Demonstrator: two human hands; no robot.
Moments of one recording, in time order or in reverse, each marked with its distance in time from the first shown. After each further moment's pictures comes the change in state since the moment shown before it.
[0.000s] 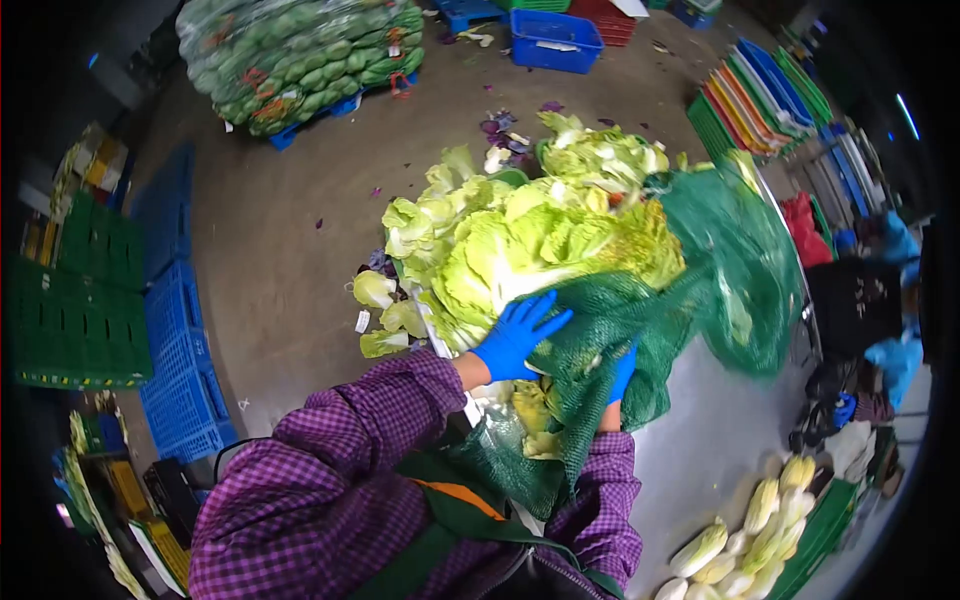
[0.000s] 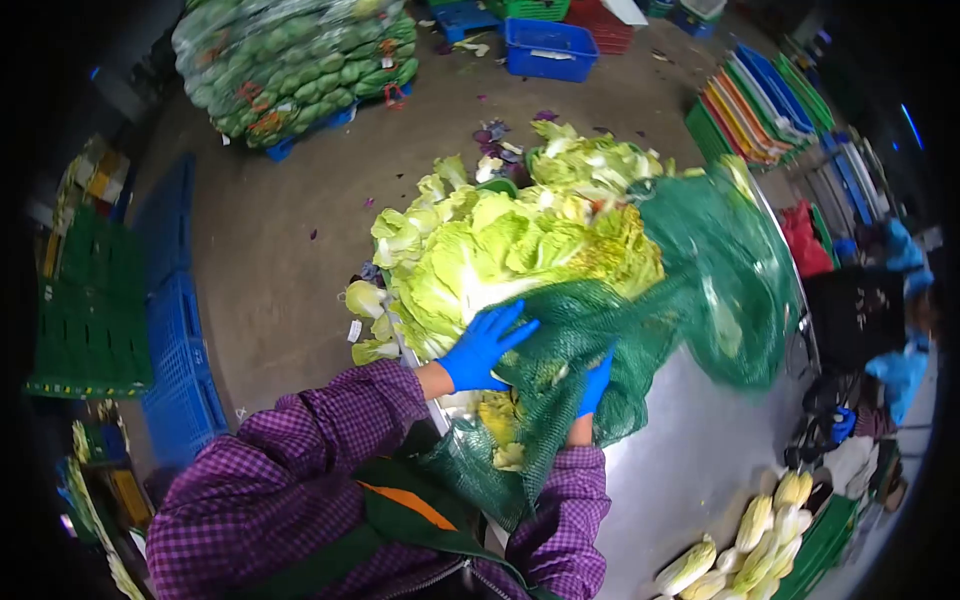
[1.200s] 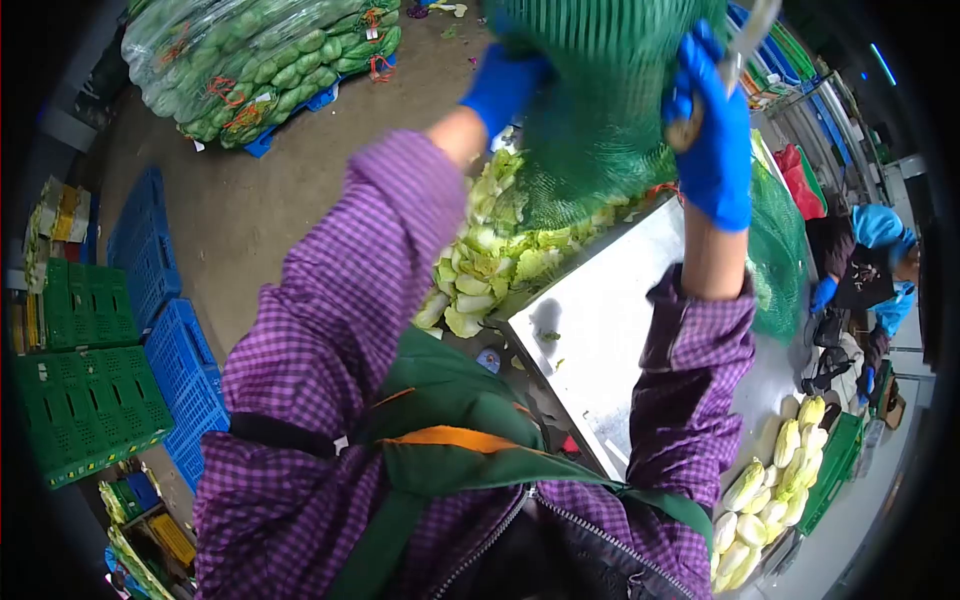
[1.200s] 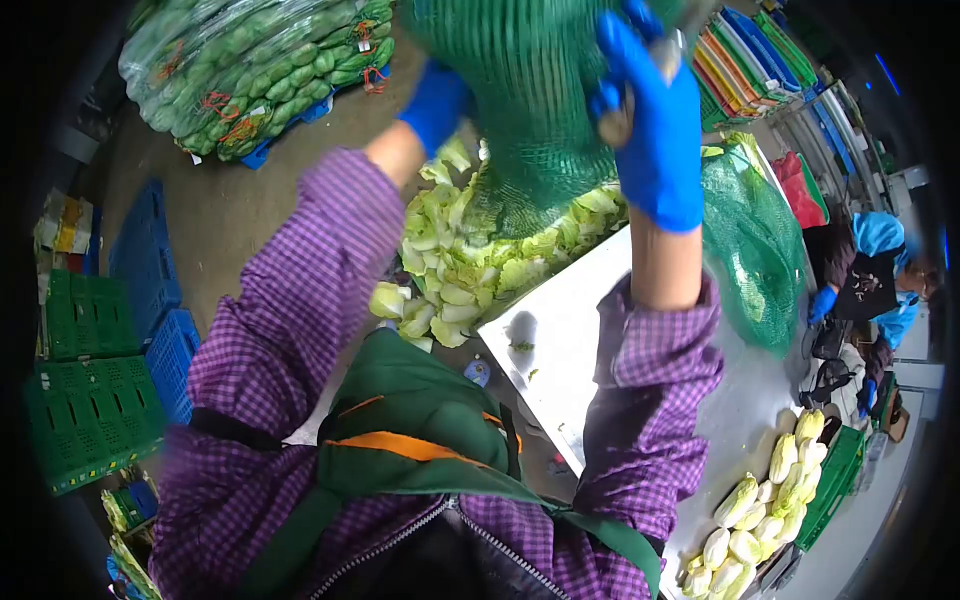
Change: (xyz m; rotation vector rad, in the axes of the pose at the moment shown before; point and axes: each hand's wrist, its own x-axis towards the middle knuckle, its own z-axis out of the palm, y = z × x) left_hand 0.153 -0.182 -0.306 -0.882 0.568 -0.161; right_hand -0.009 -0.287 0.359 -0.039 -0.356 -0.769
